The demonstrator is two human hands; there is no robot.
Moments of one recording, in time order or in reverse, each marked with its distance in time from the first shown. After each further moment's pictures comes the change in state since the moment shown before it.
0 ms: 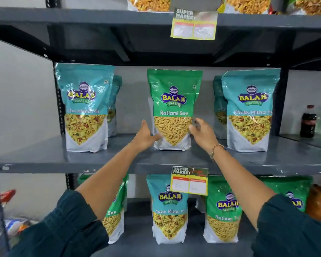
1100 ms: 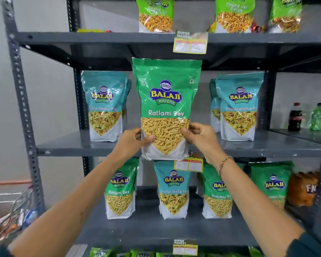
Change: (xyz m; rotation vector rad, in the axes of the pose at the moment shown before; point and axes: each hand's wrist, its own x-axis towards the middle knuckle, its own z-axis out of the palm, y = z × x) left_hand -0.178 0.031 -0.061 -0.171 0.049 0.137; right_hand -0.157 -0.102 -0.039 0.549 -0.070 -0.031
